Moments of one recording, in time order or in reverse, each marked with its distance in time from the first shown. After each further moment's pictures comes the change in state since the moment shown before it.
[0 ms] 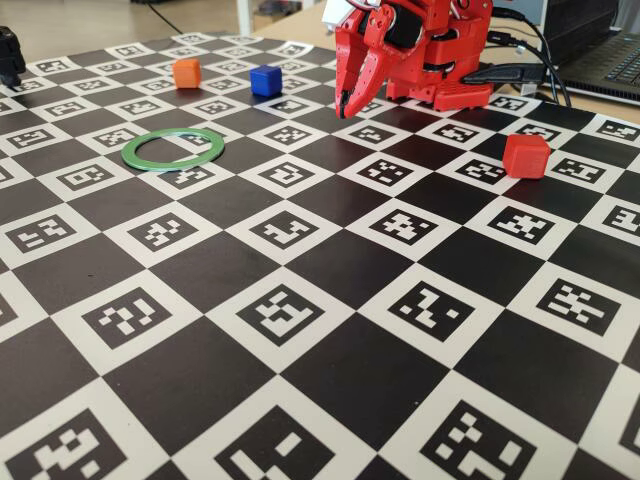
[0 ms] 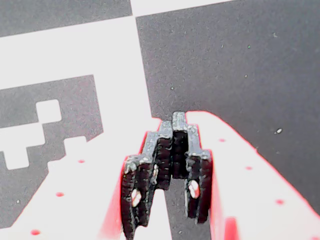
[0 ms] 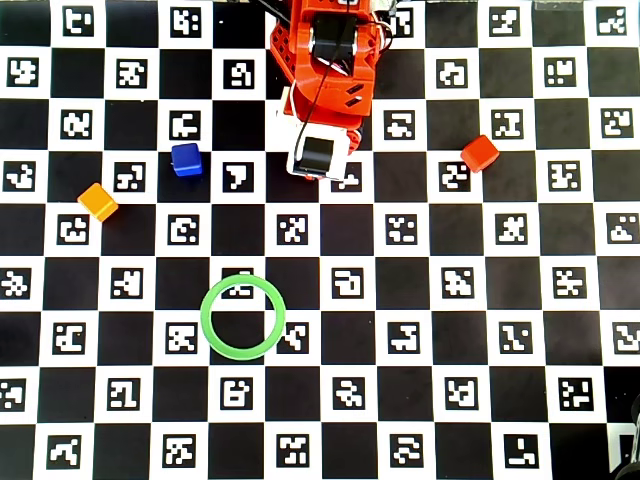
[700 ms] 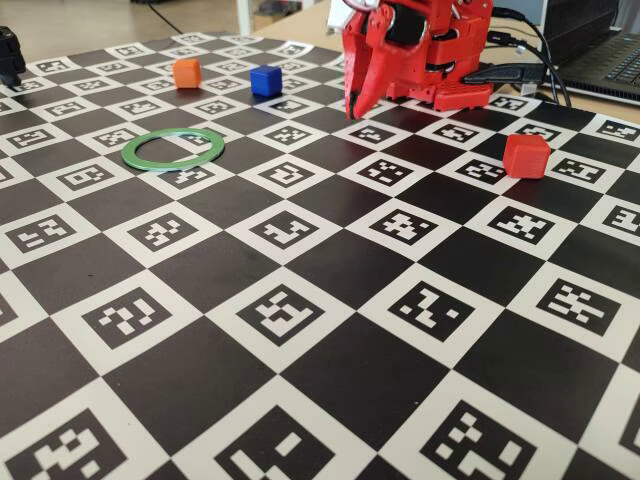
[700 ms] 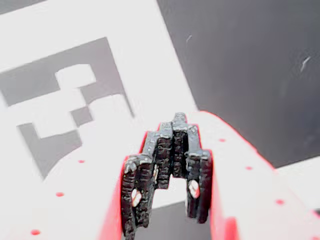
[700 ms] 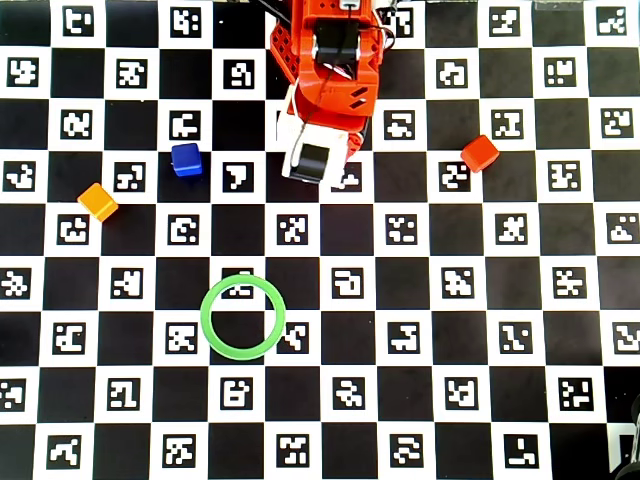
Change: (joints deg) arm -5.0 -22.0 -13.4 -3.2 17.7
